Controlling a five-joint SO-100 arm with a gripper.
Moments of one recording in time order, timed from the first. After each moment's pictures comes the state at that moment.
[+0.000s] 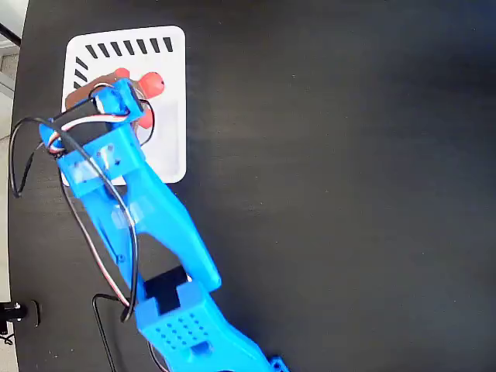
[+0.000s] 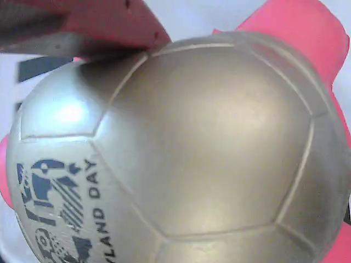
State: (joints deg) arm -19.6 42.4 27.2 93.7 -4.3
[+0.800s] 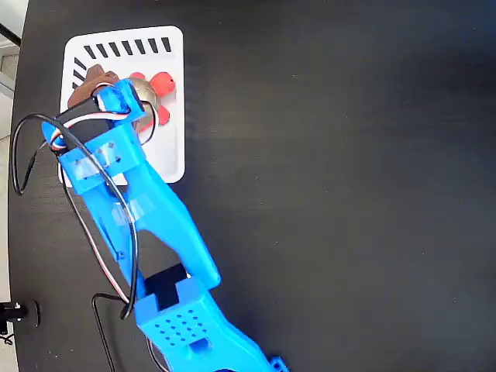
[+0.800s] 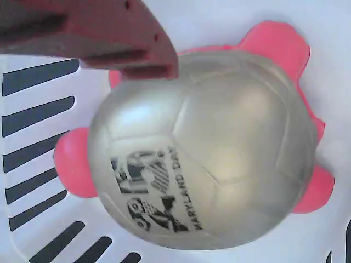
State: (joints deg) arm -19.6 41.5 27.1 93.8 -4.3
